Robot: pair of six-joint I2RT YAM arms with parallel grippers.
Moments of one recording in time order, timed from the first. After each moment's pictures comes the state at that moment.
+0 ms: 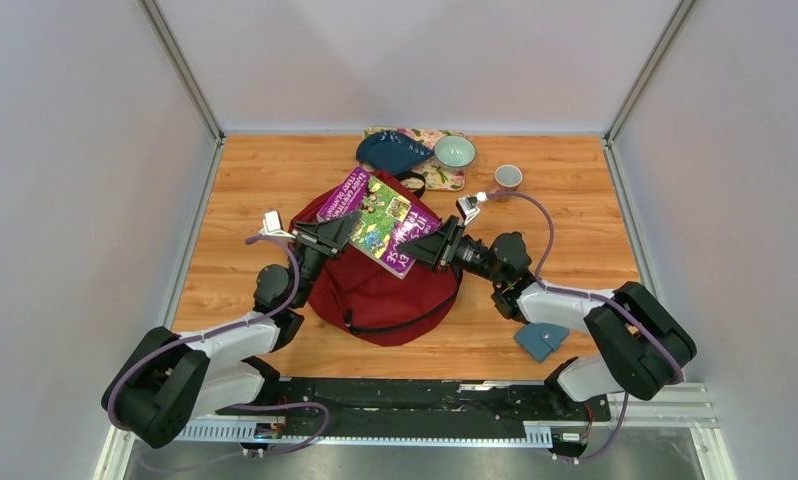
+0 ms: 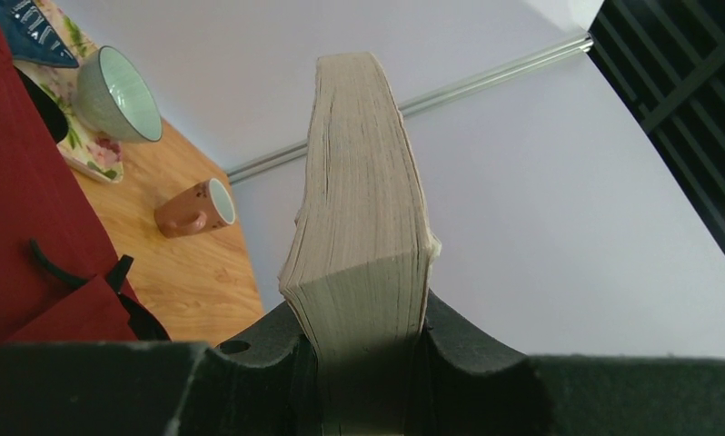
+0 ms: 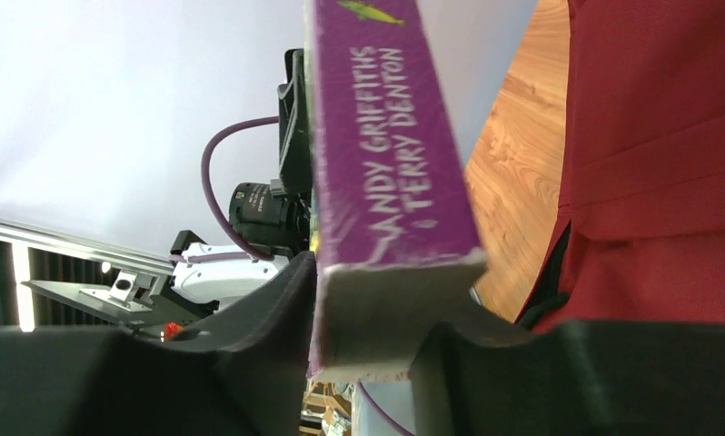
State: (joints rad) left arm -0.54 1.13 0.24 1.22 -0.09 -1.30; right arm 0.64 1.41 0.51 1.07 -0.52 1.36
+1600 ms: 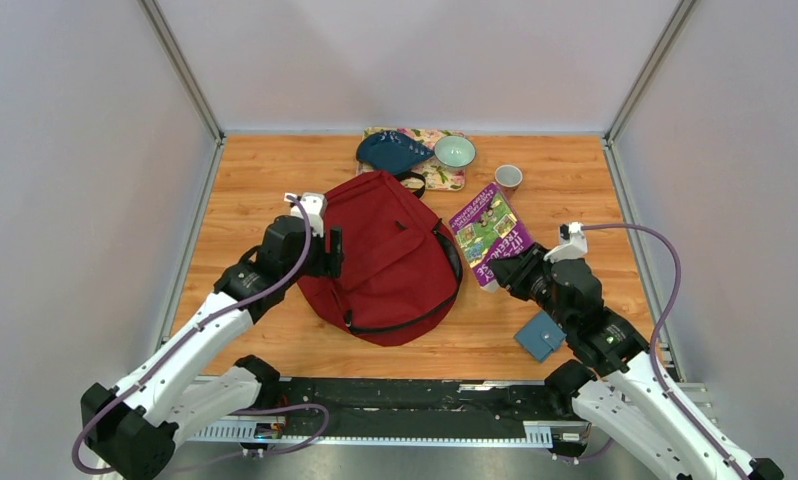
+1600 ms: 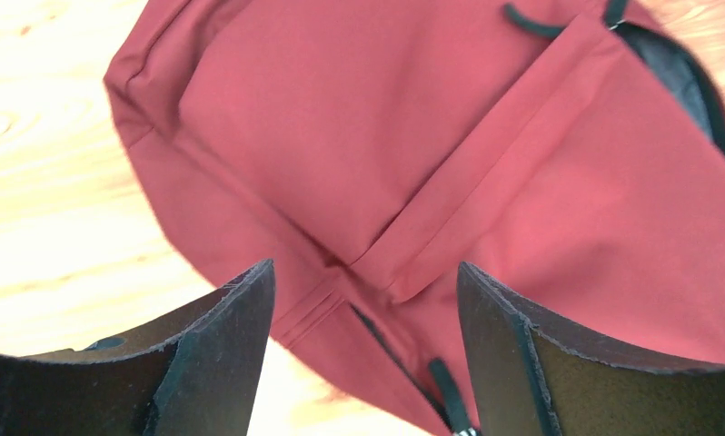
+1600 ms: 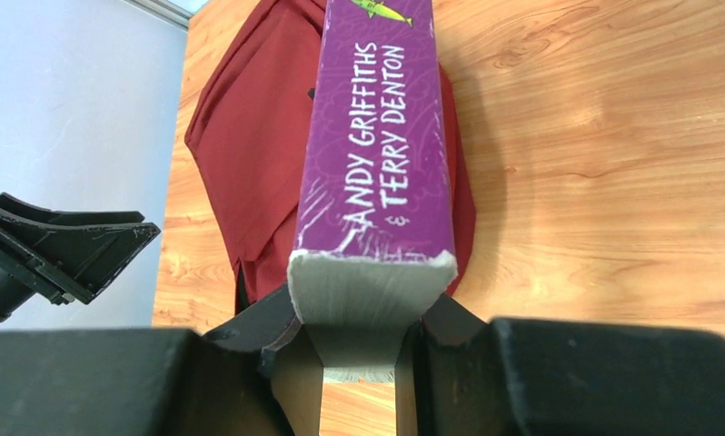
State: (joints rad) left arm -0.54 0.93 0.78 -0.45 -0.16 -0.25; right arm 0.61 0.53 0.58 -0.39 0.18 0.86
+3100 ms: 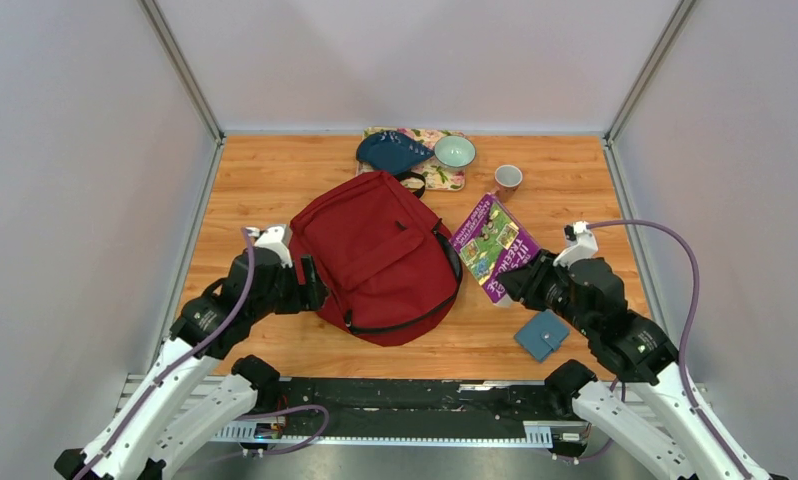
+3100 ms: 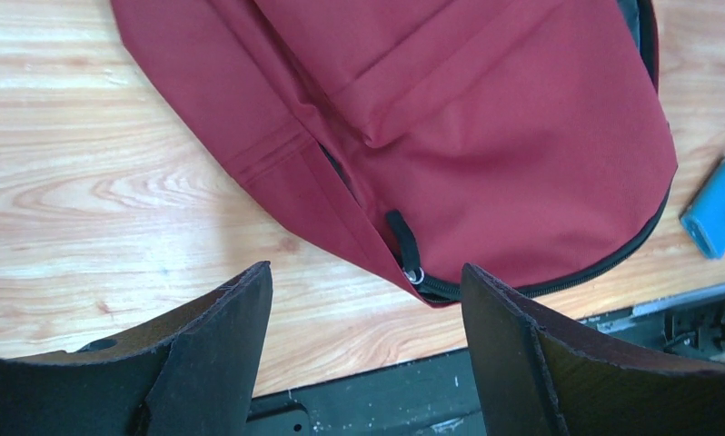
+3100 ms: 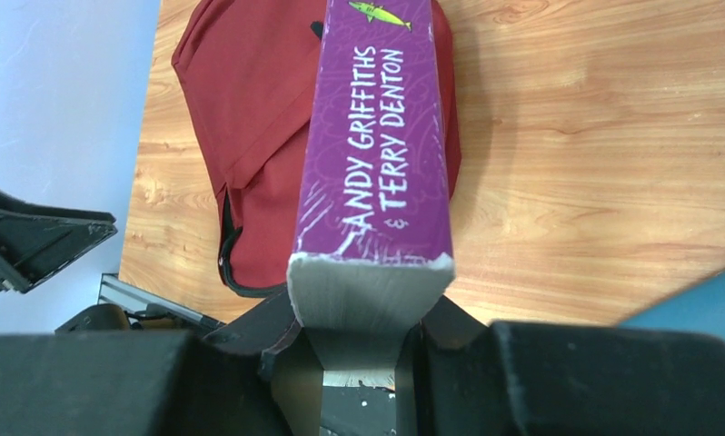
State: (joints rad) left arm -0.54 0.61 0.79 -0.88 -0.11 -0.55; right arm 0.61 0.51 0.77 -0.69 0.09 0.74
